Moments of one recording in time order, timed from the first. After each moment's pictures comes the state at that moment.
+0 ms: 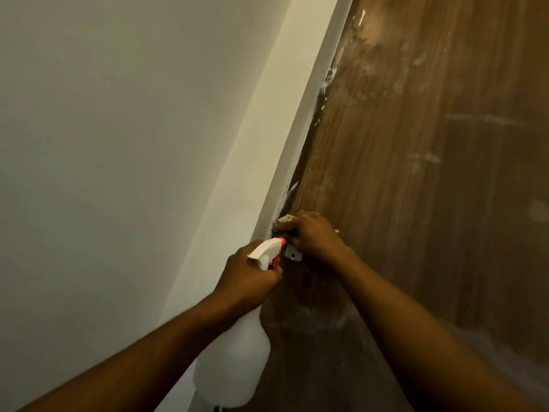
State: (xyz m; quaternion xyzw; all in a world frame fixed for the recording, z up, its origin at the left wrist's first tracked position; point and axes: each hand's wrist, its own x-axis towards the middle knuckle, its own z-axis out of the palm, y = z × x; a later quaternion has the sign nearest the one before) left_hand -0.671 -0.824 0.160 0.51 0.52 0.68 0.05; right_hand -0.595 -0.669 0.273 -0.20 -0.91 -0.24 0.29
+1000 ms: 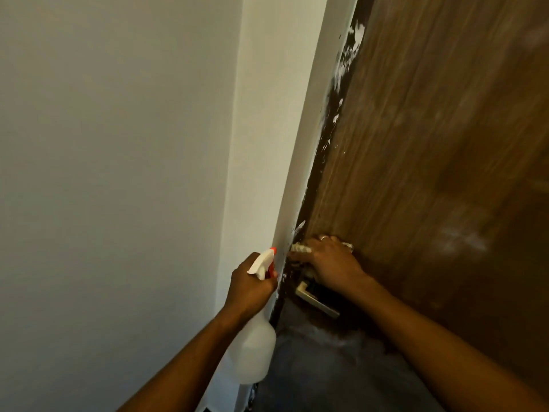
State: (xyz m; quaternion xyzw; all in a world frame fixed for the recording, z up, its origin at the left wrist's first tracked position) left_hand -0.714 -0.809 0.402 0.38 0.71 0.56 0.23; right_hand -0.598 -0.639 0.418 -0.19 -0.96 -0.20 0.08
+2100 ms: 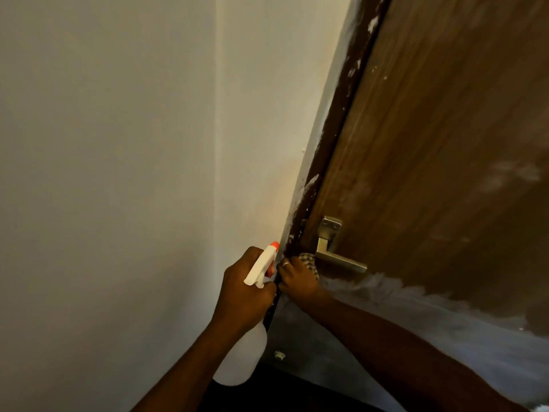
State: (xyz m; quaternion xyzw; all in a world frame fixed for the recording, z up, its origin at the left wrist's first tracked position) left_hand -0.794 -0.819 0.342 0.47 0.67 0.49 0.31; right_hand -0.679 -0.681 0.233 -0.37 -0.90 -0.14 -0.20
